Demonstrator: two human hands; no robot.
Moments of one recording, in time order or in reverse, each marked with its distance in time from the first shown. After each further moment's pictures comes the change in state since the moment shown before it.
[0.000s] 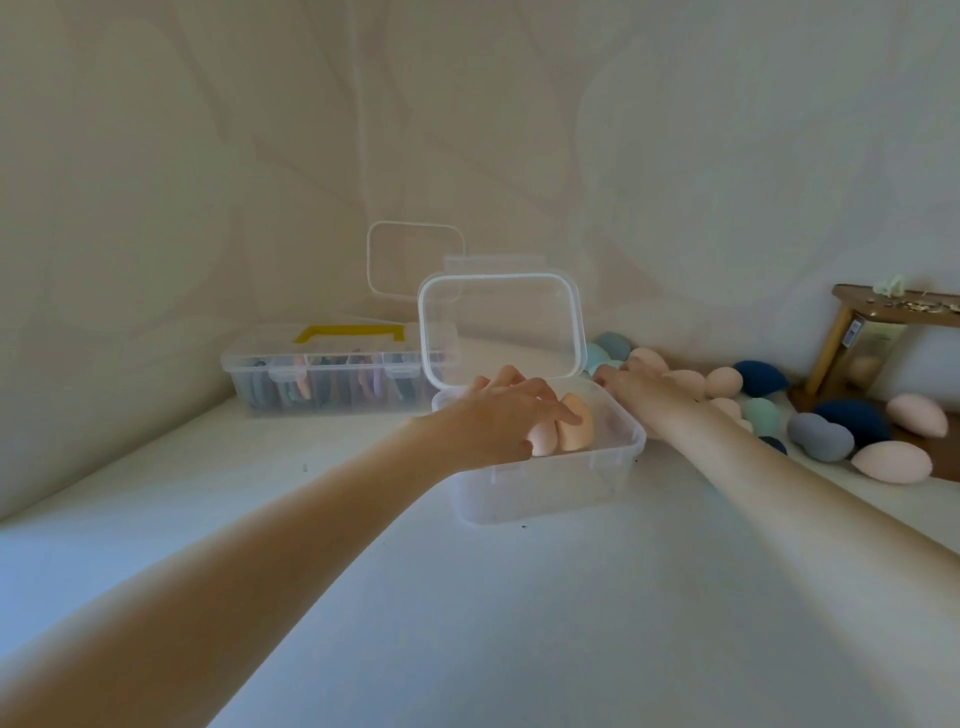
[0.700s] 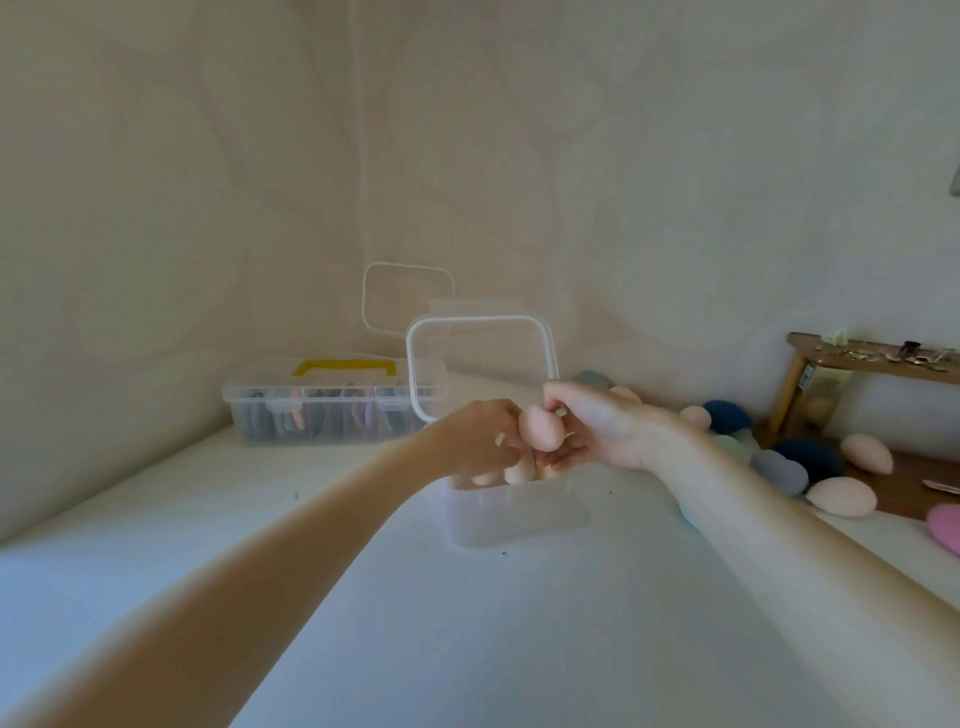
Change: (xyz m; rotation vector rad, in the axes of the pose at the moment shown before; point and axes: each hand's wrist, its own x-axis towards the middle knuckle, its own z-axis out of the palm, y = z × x) left_hand 0.003 -0.003 -0.011 -0.354 -0.009 -0.244; right_hand -0.045 -0.046 -0.034 1.087 -0.327 0.069
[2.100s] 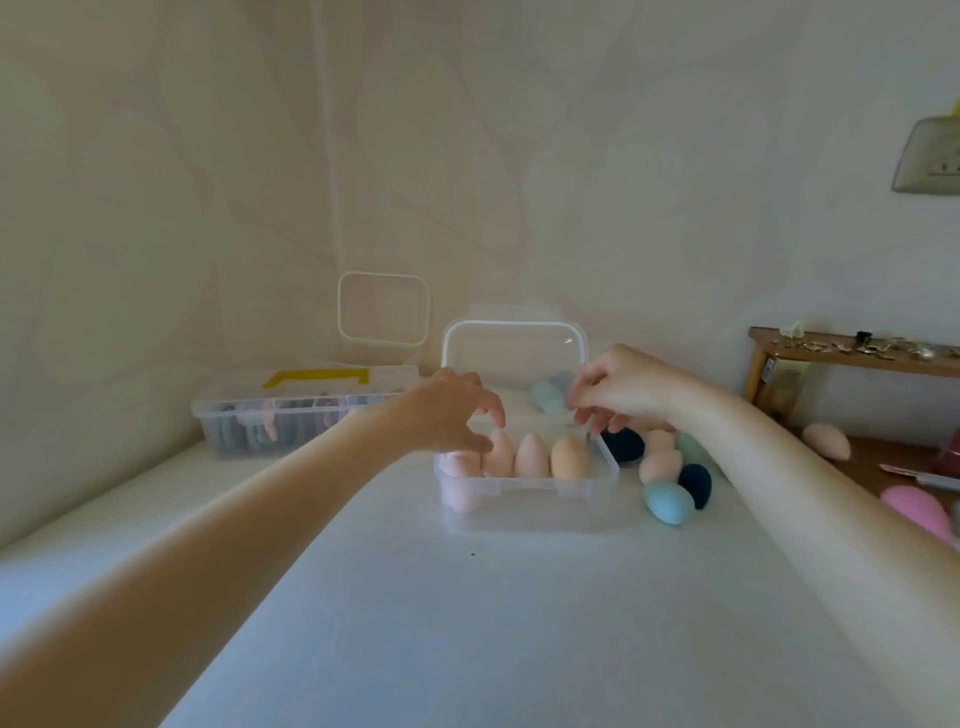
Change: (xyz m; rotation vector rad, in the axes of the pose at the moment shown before) left_hand -0.001 0.012 -0.030 0.233 0.051 0.098; right_hand -0.033 -0.012 -0.054 -0.566 0.190 -0.140
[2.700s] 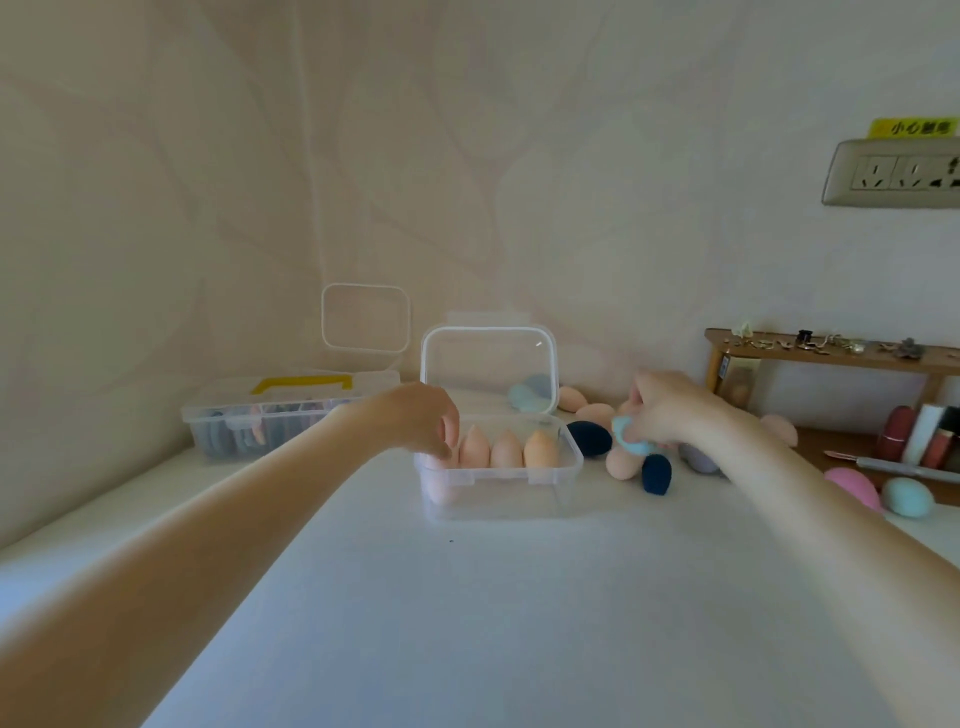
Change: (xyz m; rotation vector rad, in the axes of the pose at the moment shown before) left_hand -0.016 0.012 -0.013 0.030 -0.169 -0.093; right_hand -0.043 0.037 -0.018 -0.423 0.183 0.230
